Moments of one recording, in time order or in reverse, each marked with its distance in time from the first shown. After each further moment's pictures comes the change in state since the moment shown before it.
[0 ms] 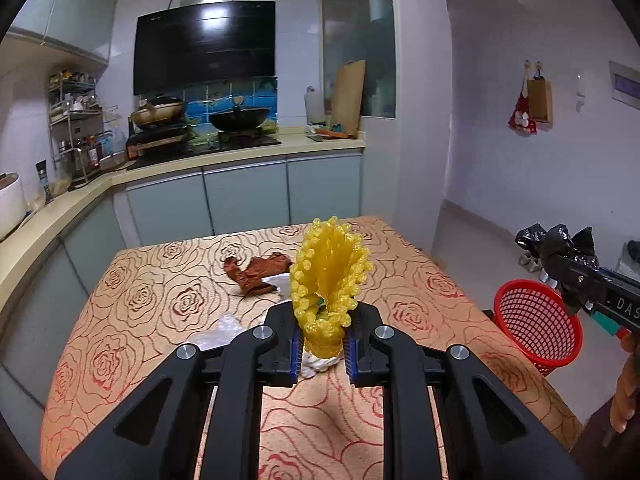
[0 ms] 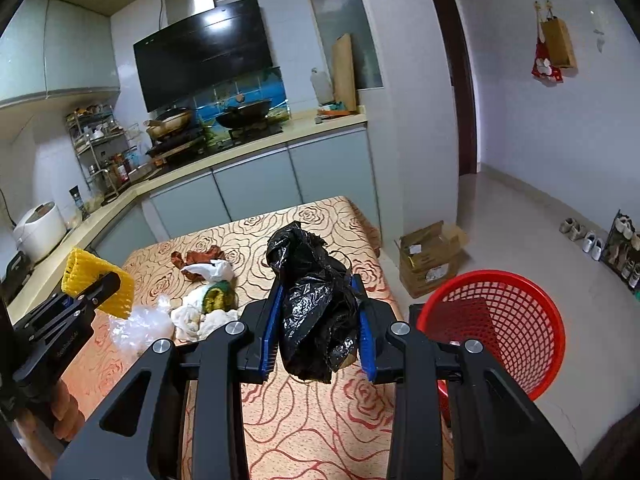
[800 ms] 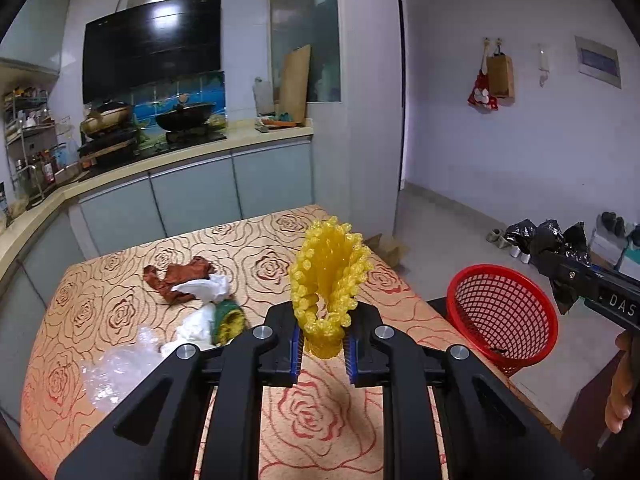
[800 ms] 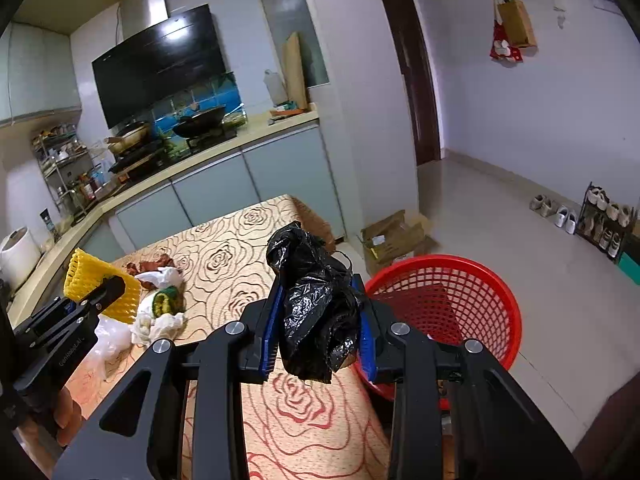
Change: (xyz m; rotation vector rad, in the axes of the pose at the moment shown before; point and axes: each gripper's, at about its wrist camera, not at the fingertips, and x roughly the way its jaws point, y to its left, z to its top) left arm 0.033 -0.073 0.004 0.087 0.042 -0.126; right arm -0.006 -0.065 -0.006 0.094 0.003 -0.105
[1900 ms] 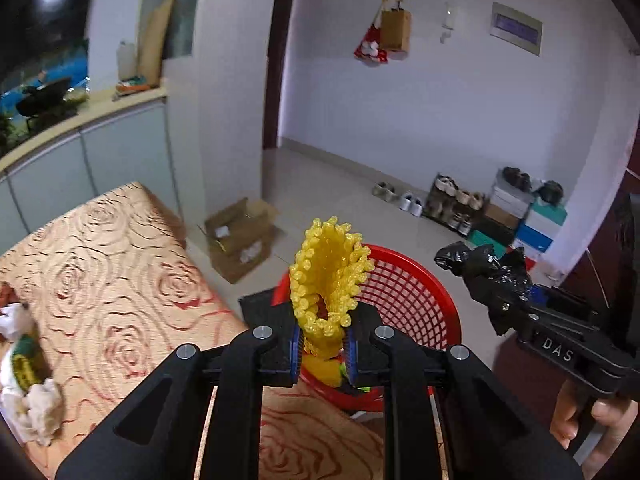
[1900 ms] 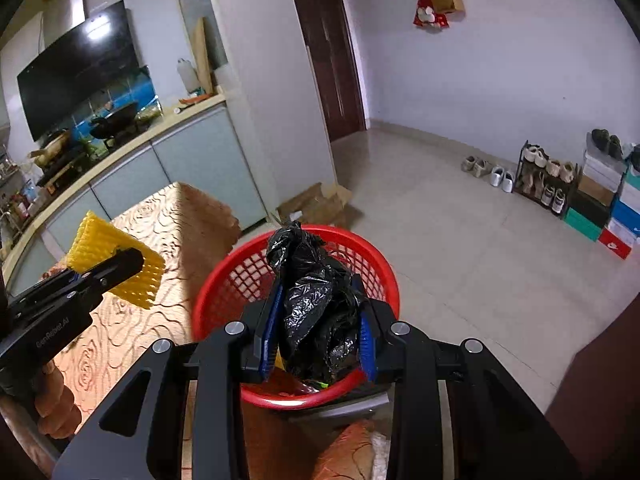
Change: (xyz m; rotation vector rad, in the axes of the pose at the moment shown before) left arm 0.104 -0.134 0.008 0.103 0.172 -0.451; right arm 0.023 -0.111 -0.018 0.114 0.090 -0.235
